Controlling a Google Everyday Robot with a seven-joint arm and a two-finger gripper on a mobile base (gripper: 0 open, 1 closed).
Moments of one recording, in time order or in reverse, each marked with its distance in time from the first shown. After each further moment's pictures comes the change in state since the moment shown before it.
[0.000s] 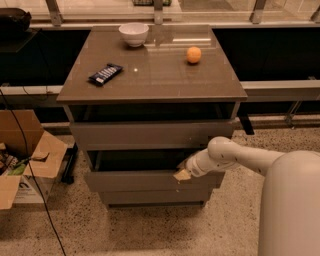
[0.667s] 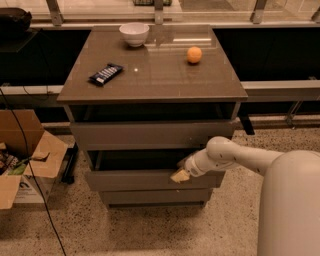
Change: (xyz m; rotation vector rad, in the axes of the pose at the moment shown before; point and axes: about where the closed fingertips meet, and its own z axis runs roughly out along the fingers) arm 0.000 0.000 0.000 0.000 0.000 0.000
